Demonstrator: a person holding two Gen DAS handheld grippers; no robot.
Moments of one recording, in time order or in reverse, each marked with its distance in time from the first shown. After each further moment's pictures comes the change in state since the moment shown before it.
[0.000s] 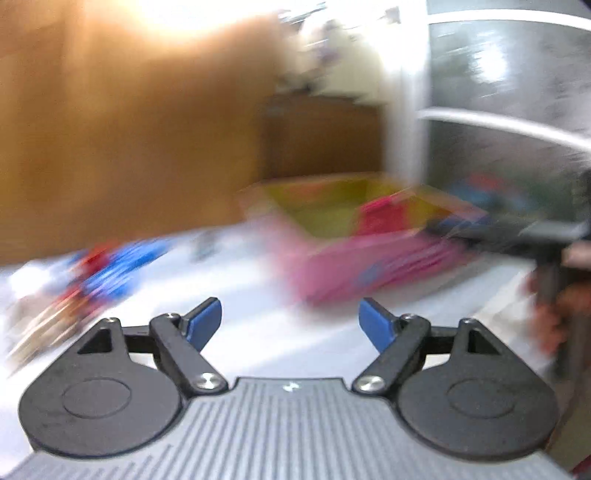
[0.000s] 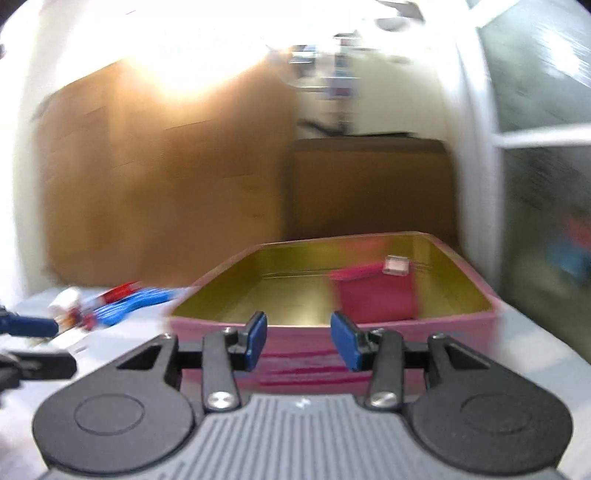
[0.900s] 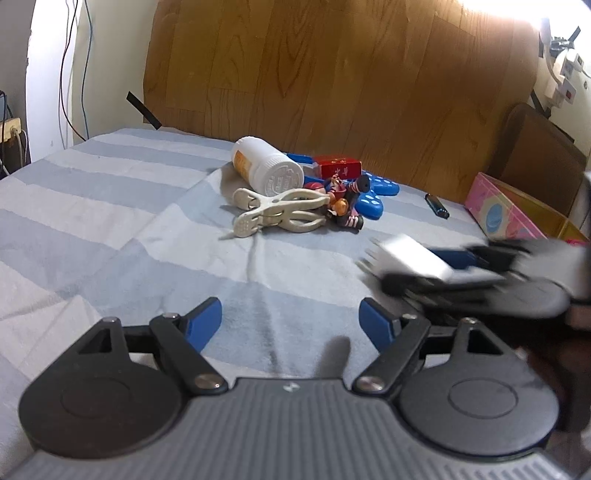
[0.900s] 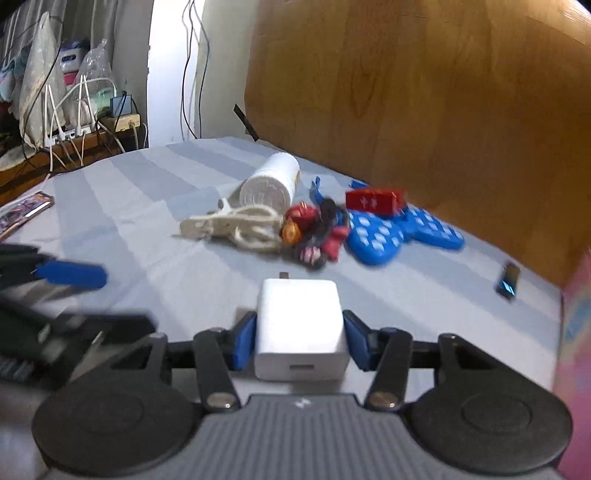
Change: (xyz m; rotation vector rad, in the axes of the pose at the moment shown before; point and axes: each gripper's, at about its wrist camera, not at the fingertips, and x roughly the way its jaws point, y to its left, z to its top) left arm -0.018 0.127 -0.055 -0.407 0.107 0.370; right arm 0.141 0.229 -0.022 -0.439 0.350 0.492
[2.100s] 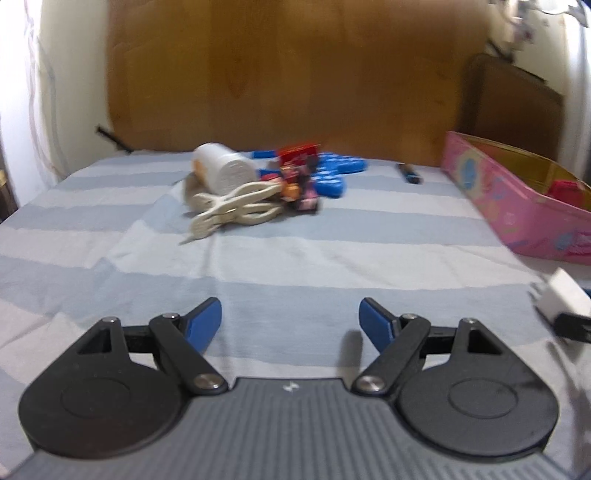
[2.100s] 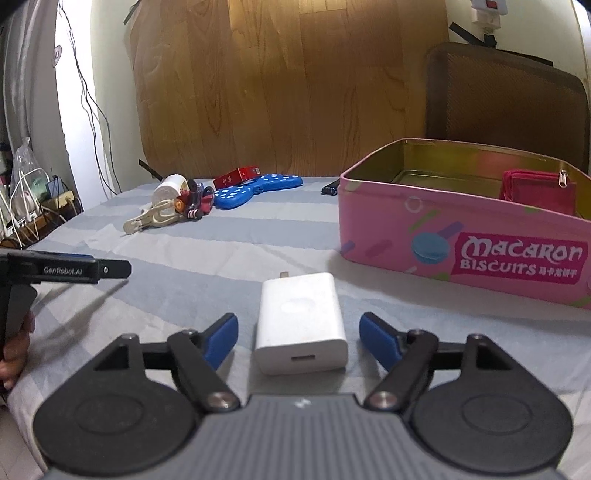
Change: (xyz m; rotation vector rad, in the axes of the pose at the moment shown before) left arm -0.011 -0.047 -0.014 0.187 0.001 0.005; right arm -0.141 -0.058 -0.116 0.377 -0.091 -0.181
